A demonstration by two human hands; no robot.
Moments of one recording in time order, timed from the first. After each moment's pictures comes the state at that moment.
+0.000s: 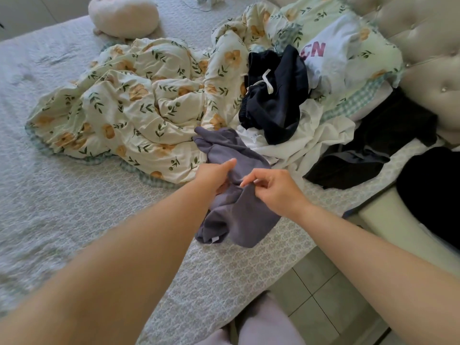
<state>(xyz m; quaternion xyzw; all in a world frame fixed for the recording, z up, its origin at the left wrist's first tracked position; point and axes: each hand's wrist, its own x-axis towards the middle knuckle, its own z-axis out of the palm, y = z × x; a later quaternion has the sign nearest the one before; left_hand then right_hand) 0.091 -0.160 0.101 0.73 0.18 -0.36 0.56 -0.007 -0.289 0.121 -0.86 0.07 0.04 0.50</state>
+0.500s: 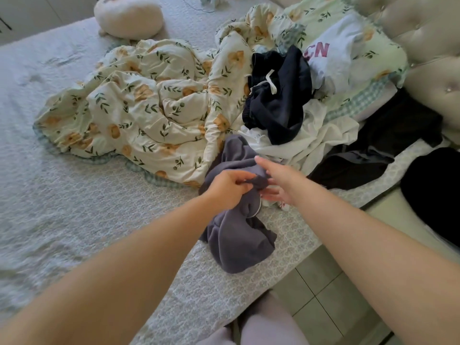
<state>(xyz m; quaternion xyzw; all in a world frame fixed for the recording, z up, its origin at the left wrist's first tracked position) 0.058 -0.156 0.105 0.79 -0.16 -0.33 0.49 0.026 -0.296 0.122 -0.59 0.45 0.21 0.64</state>
